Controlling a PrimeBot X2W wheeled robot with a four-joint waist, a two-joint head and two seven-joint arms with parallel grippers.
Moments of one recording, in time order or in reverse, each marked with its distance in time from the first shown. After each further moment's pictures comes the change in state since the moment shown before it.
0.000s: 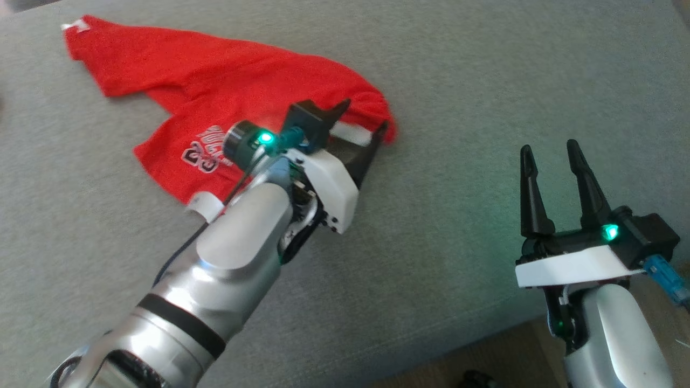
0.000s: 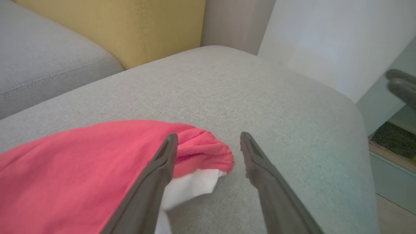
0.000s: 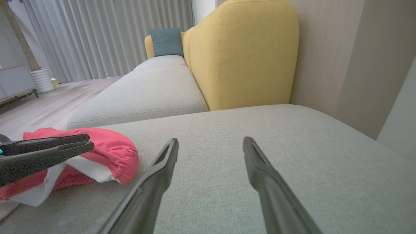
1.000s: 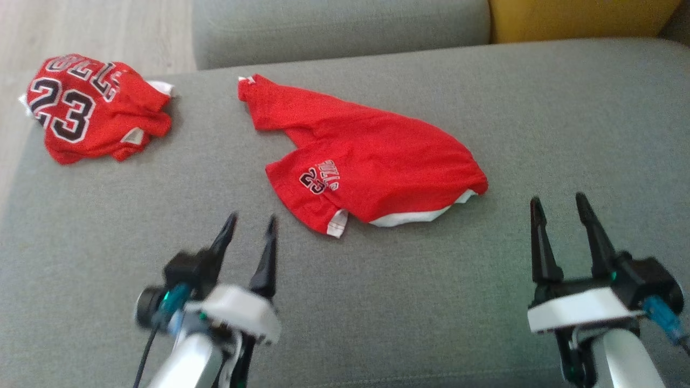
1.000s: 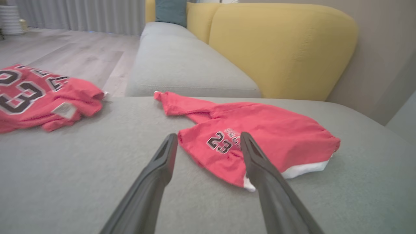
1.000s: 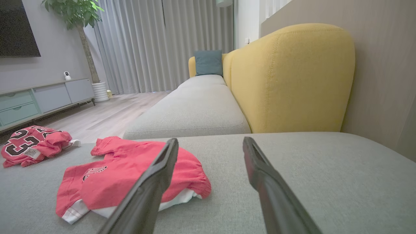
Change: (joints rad) left arm 0.636 0.136 0.328 -0.478 0.042 0.255 -0.118; right arm 0.119 0.000 -0.058 0.028 -0.063 0.000 0.000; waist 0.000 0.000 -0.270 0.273
